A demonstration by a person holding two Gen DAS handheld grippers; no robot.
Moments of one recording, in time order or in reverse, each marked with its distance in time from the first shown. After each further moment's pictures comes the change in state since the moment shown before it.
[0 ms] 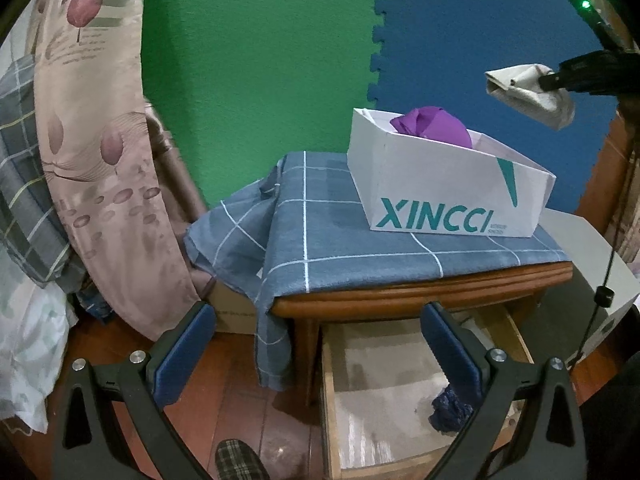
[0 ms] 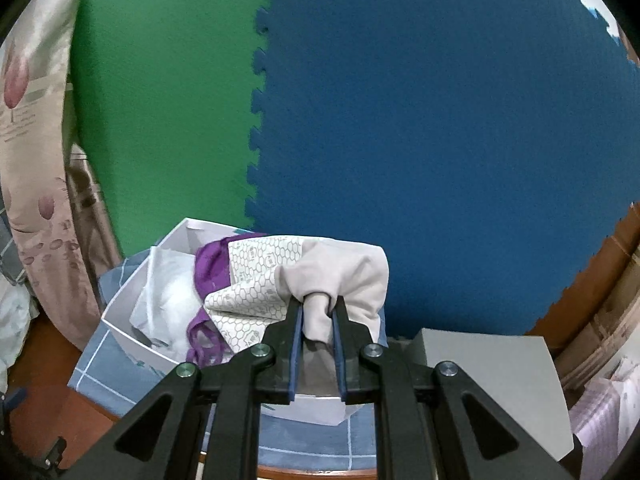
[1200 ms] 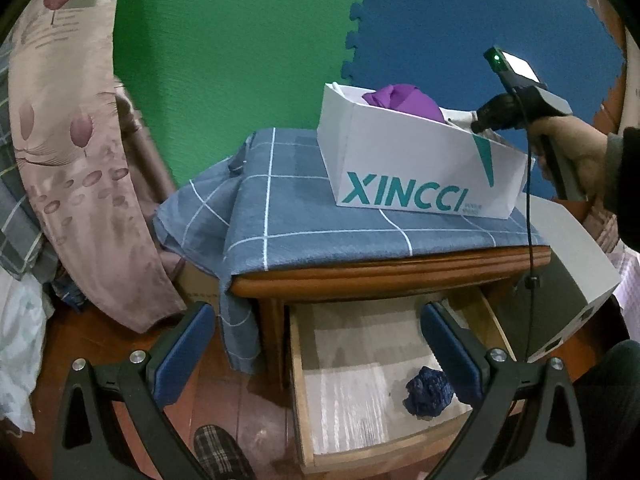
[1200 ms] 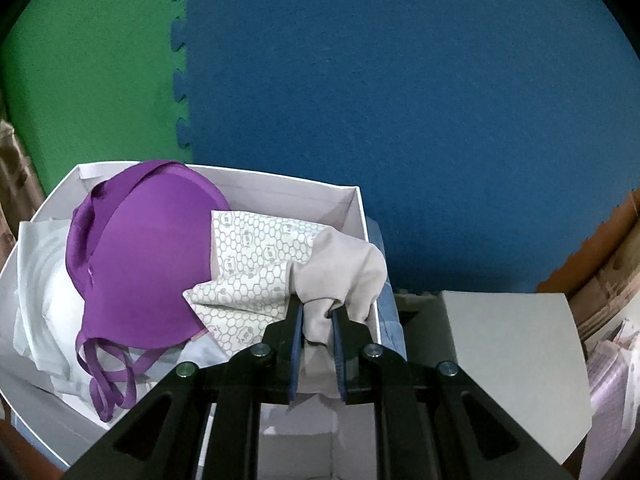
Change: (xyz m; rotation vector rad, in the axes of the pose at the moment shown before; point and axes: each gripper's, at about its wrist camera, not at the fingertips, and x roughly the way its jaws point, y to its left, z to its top) left arm 0.013 -0.015 -0.003 0.003 0.083 -0.094; right arm 0.167 -0.010 -0.018 0.055 0.249 -0.071
